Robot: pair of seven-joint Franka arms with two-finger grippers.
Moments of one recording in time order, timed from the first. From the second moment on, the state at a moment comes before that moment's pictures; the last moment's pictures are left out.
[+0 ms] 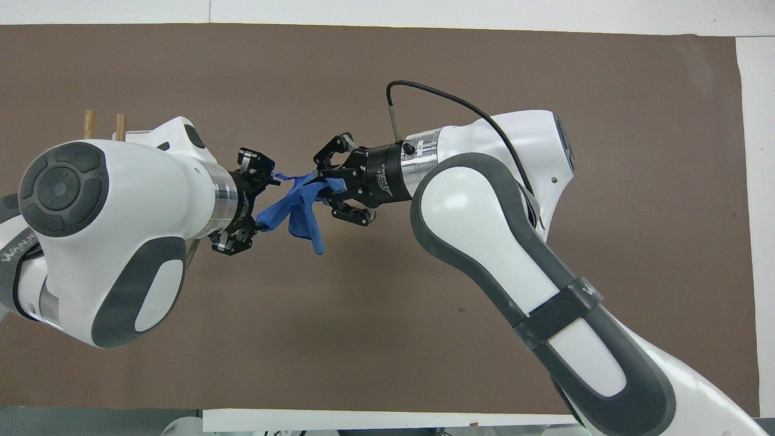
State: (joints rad) left arm -0.50 -0.11 -0.05 -2.03 -0.11 2.08 -1.66; right arm 0.45 0.24 0.10 -1.79 1.19 2.22 0.92
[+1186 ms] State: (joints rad) left arm -0.50 -0.10 -0.03 -1.99 -0.11 2.03 -1.70; right arm 0.45 0.24 0.09 -1.79 1.19 2.22 0.92
